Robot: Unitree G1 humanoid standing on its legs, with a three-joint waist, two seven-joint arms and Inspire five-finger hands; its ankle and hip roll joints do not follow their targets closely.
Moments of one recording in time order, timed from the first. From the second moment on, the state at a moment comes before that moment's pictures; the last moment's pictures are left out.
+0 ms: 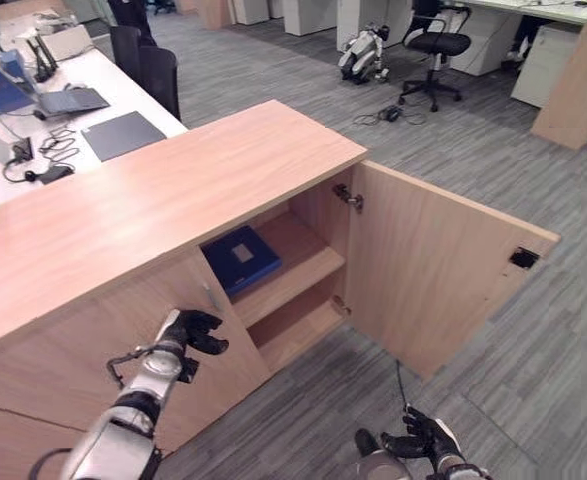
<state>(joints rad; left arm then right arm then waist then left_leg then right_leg) -0.49 0.56 -0.35 1.14 -0.18 -0.08 0.06 0.15 -0.28 0.26 0.75 0.18 -0.06 -0.05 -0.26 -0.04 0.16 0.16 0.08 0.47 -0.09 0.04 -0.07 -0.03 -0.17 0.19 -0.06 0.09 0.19</state>
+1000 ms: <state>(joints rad) -0.01 0.24 -0.31 0.84 -0.23 -0.13 0.03 0.10 -0.37 0.19 0.83 0.20 -0.06 -0.08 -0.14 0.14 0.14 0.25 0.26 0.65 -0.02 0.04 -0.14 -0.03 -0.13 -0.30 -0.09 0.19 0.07</state>
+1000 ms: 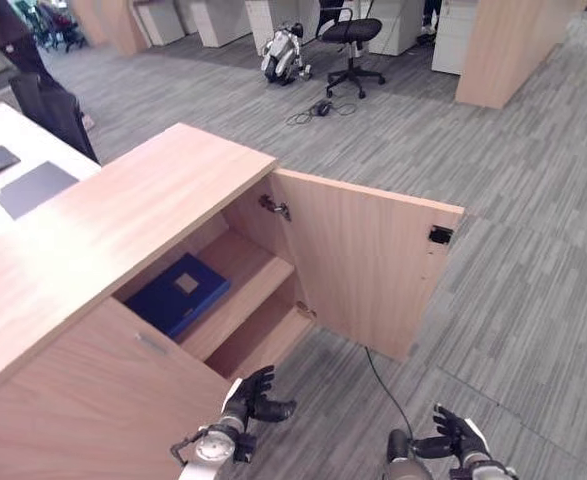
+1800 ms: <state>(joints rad) 0.03 0.23 -0.32 1.01 -0.18 -0.12 -0.01 -0.37 -0.65 0.18 0.87 0.26 -0.06 -0.14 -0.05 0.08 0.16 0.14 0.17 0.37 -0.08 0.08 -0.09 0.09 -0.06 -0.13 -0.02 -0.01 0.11</state>
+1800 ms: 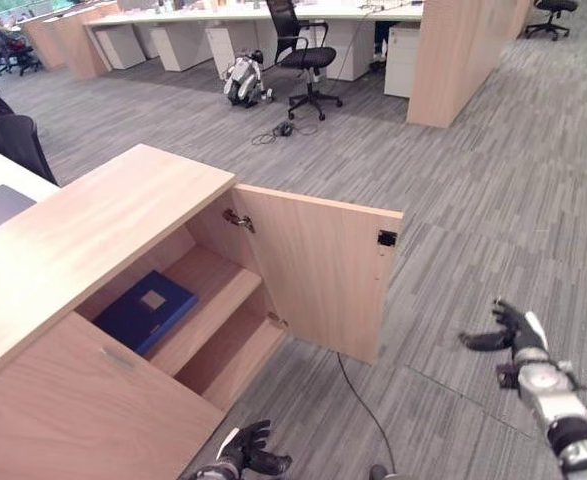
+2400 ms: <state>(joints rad) 0.07 0.26 -0.28 1.06 -0.11 -0.11 -0.01 -0.58 -0.58 0.32 0.83 0.26 -0.06 -0.13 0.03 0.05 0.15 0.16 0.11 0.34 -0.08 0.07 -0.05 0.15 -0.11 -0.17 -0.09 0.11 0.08</state>
